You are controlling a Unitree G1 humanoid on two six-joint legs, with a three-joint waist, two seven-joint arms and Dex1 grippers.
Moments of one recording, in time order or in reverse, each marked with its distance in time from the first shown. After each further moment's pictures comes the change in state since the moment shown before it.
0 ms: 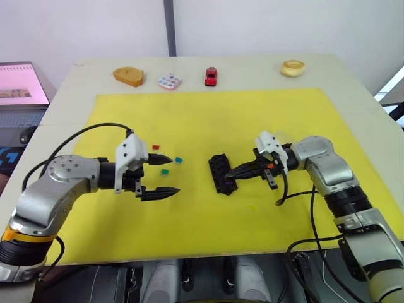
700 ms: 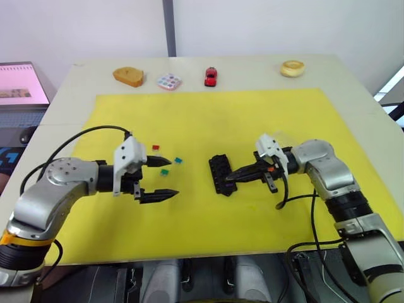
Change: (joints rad) left arm 0.028 0.009 0.035 -0.004 -0.001 0.000 -0.001; right arm 0.048 0.005 -0.025 -0.064 -0.010 0.039 -0.015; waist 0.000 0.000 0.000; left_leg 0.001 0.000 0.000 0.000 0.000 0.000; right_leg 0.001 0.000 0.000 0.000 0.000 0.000
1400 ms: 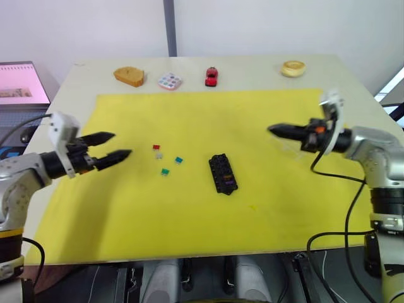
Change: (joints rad) left arm 0.023 -0.017 0.353 0.420 -0.015 -0.058 0.117; right arm -0.021 -0.120 -0.487 0.094 0.187 0.342 -0.420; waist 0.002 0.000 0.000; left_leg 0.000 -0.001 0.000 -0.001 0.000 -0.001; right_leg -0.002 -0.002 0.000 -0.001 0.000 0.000
